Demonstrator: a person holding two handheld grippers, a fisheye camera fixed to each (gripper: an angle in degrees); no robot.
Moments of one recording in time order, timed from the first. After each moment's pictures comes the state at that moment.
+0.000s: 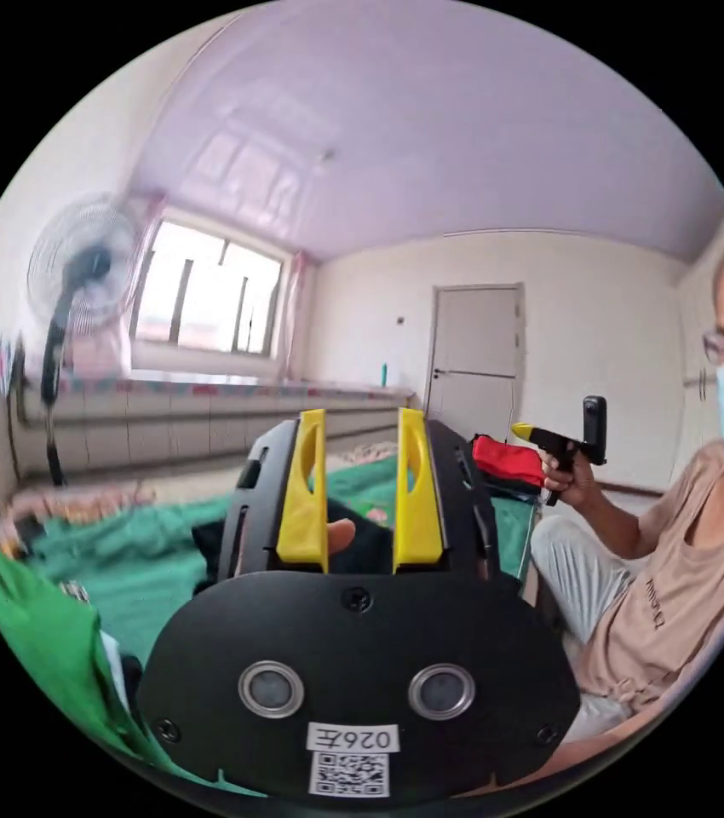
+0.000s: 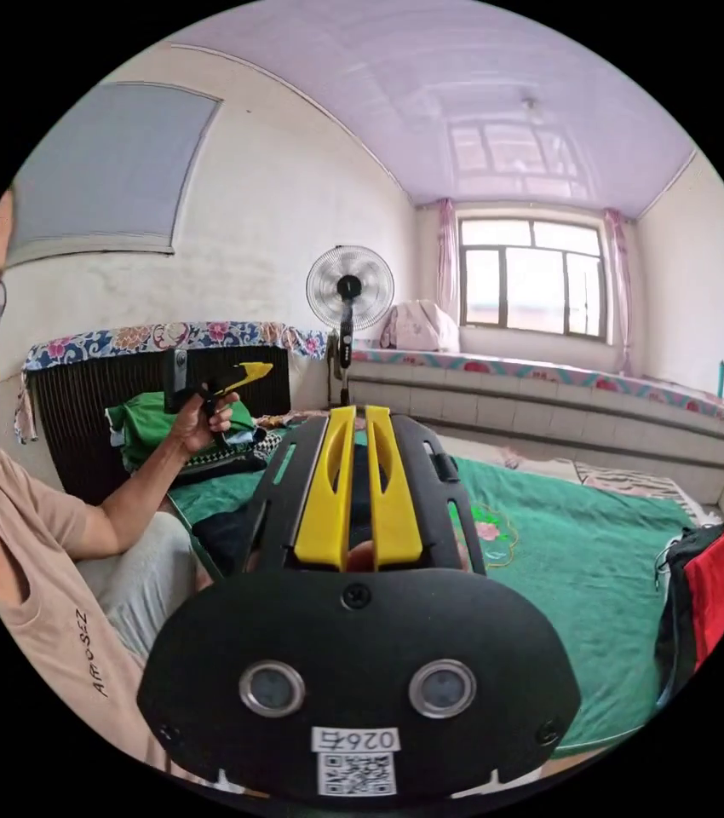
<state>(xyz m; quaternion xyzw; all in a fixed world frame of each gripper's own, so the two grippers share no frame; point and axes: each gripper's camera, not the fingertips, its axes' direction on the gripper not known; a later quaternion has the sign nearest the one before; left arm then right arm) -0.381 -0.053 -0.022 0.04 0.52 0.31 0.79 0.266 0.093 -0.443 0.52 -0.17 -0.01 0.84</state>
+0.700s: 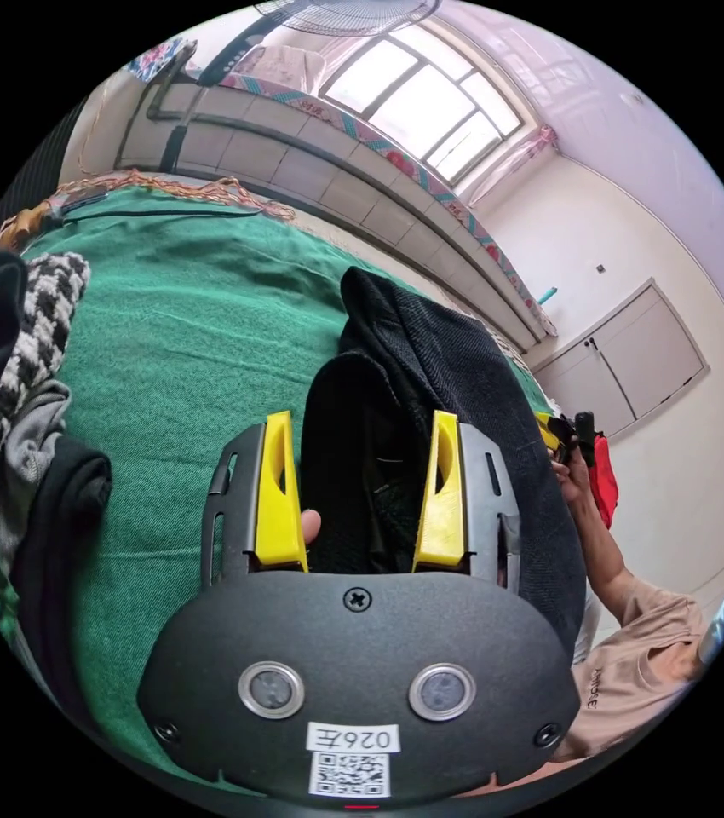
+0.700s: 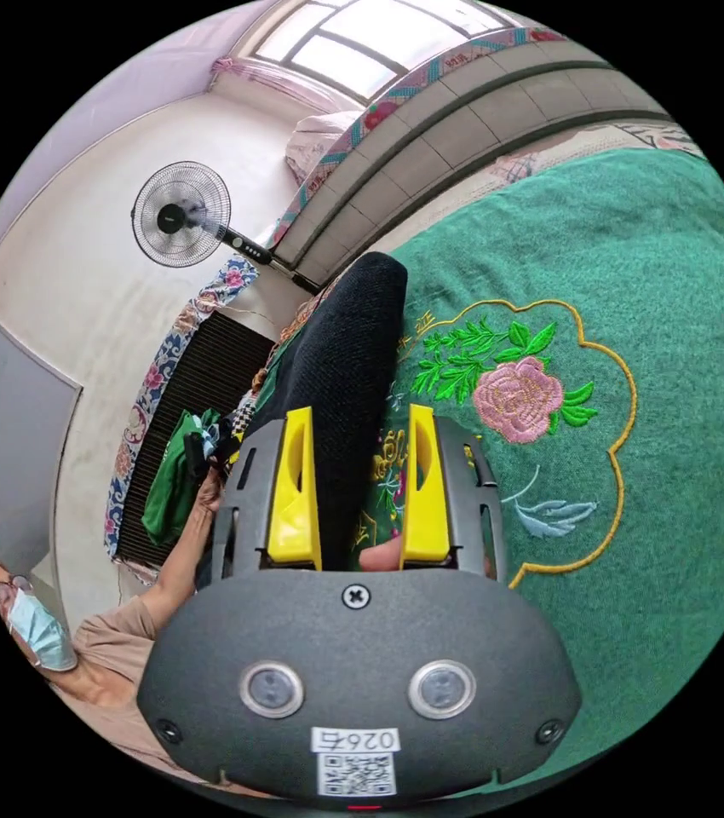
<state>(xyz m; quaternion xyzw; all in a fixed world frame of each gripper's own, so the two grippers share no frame) -0.410 0.058 0.280 -0.29 0.30 0.16 0.89 0.328 -0.161 0.100 0.18 -0.49 0.15 0.84</state>
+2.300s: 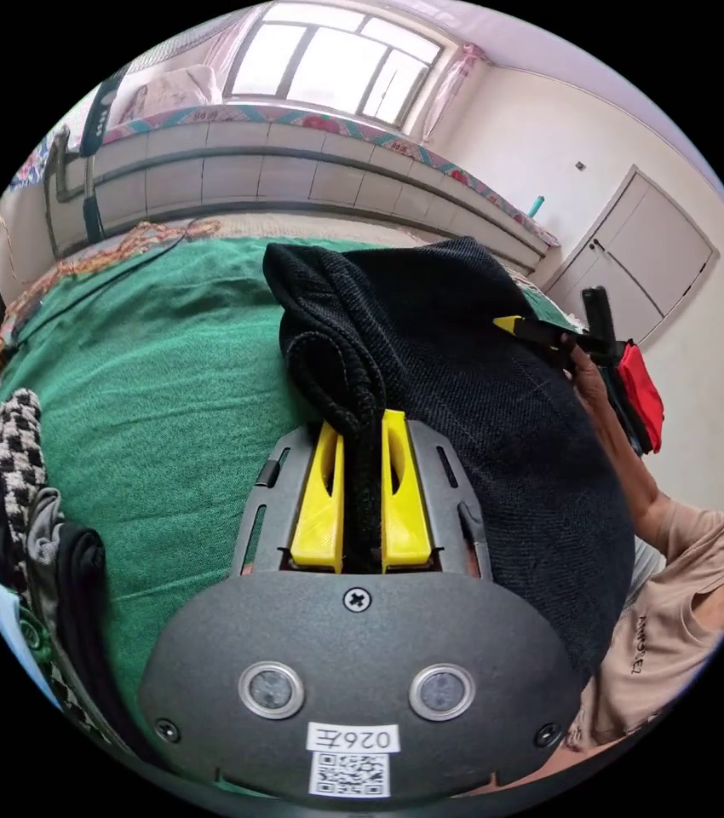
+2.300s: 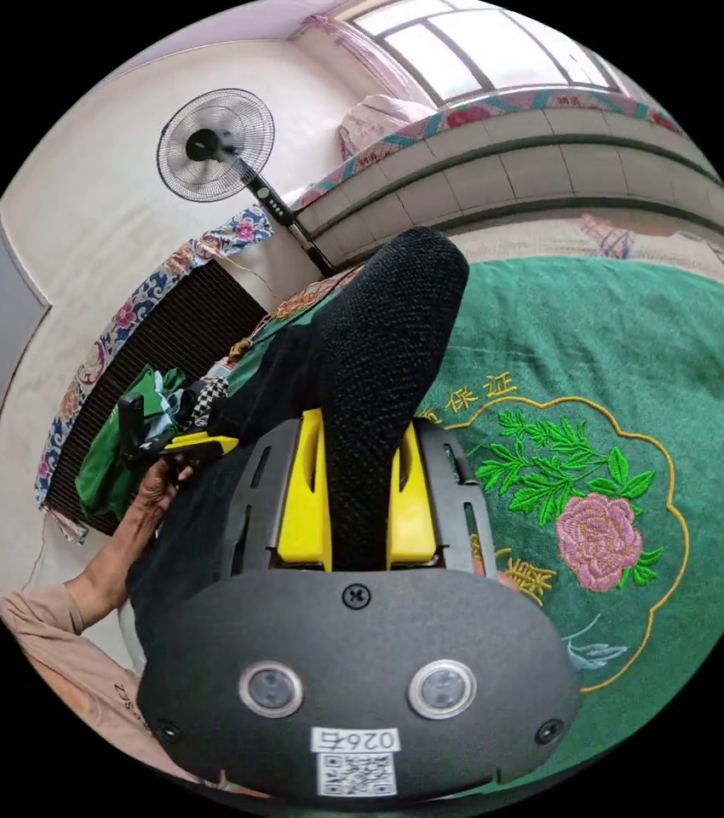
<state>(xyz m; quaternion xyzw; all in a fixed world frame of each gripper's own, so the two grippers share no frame) -0.366 0.072 0.140 -0.29 0.26 0.32 0.86 0.280 -0.334 0.002 0.22 -0.40 0.05 0.89</state>
